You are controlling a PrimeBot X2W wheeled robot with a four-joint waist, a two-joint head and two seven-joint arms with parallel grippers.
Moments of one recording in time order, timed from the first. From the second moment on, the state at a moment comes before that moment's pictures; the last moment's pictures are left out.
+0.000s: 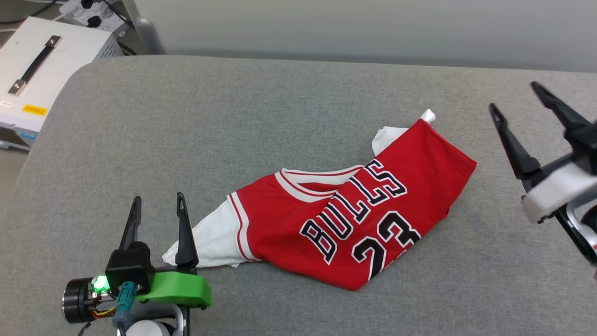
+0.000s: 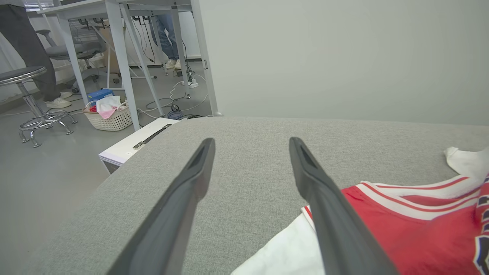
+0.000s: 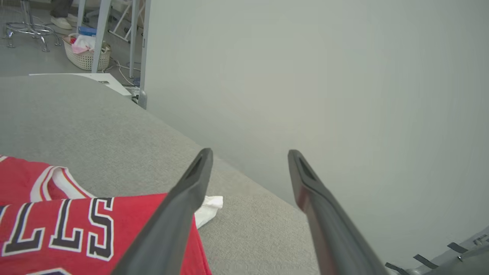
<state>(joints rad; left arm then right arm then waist) -0.04 0.33 -0.34 -0.04 -0.33 0.42 -0.26 -0.39 -0.54 0.27 0.04 0.26 0.13 -0.09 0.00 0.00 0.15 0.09</state>
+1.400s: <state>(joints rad) -0.12 0.06 -0.08 0.02 -0.09 0.13 -0.26 -0.83 -0.78 1.02 0.33 0.83 0.13 0.44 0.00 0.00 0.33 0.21</state>
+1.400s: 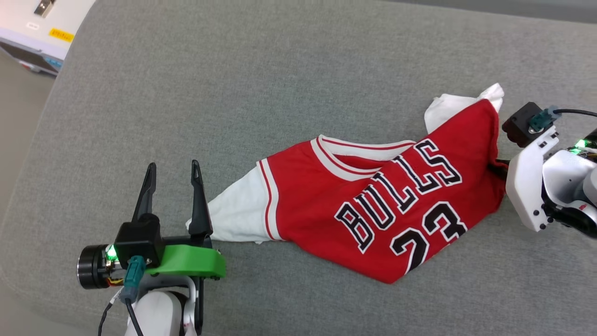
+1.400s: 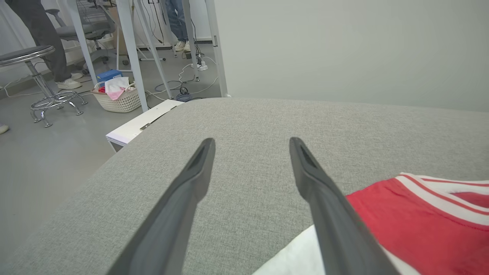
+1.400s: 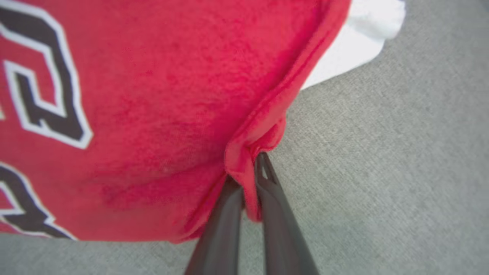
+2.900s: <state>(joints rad) 0.04 0.05 -0.03 0.02 -0.04 0.09 -0.26 0.05 -0.66 0.09 -0.01 0.70 0.13 0.17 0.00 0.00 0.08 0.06</state>
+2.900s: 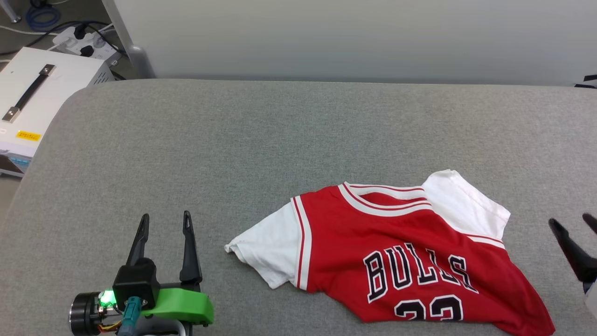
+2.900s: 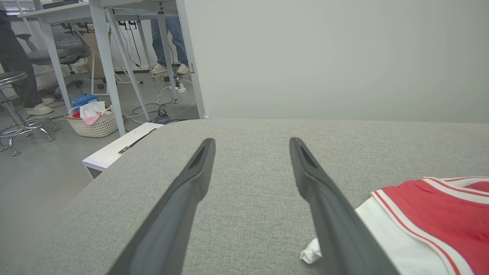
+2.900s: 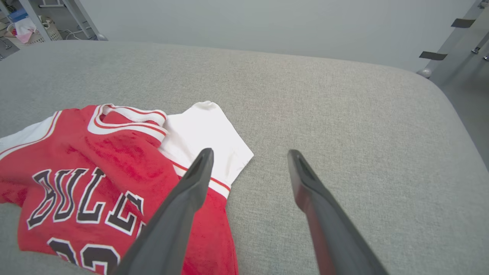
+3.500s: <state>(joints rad) -0.06 0.05 -0.06 -0.01 -0.03 0.07 -0.26 -0.36 -0.79 0.21 -0.11 0.71 0.13 0.66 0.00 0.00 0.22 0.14</state>
